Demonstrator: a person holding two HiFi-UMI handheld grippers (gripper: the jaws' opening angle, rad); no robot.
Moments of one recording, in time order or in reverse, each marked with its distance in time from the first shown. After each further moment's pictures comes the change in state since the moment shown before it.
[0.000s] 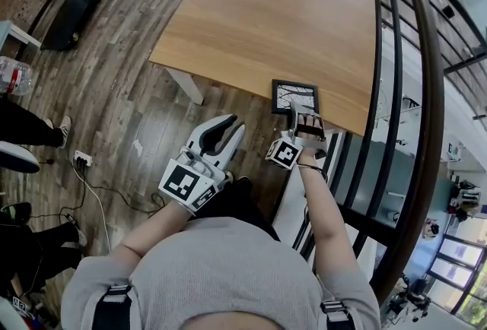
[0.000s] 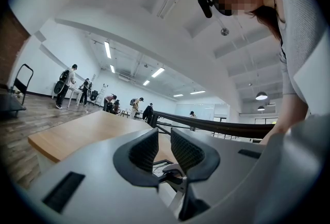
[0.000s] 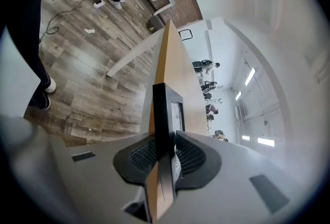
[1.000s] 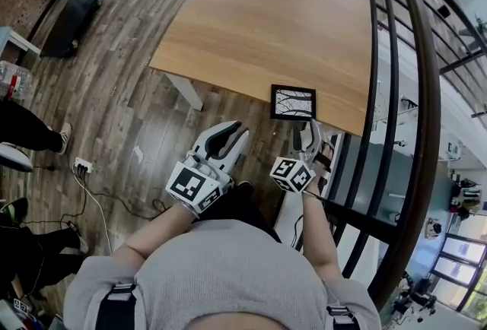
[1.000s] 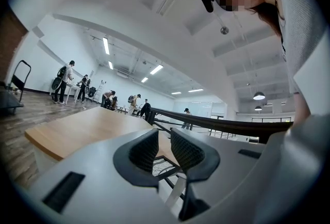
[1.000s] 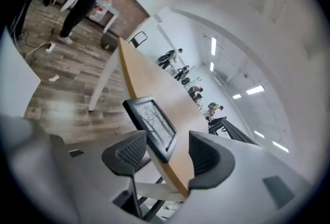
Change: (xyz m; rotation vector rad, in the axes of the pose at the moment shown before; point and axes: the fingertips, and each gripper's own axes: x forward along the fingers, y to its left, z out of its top) left arm 0.003 -0.008 -0.012 -0.015 0.034 -0.028; right arm -0.075 -0.031 -0.035 0.543 0.041 -0.059
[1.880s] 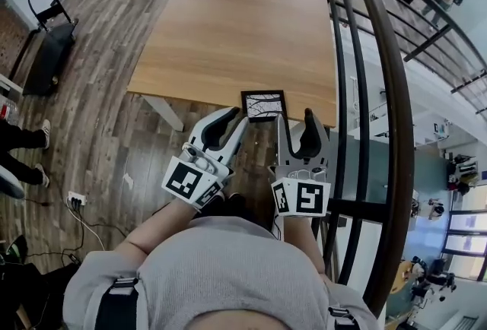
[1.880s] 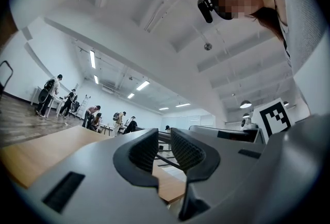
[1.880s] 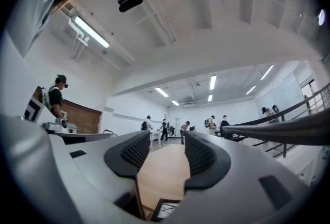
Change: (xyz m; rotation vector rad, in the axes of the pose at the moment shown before) left arm 0.036 -0.055 0.078 0.068 -0.195 -0.149; right arm -0.157 -0.160 0.124 0.920 -0.666 -0.055
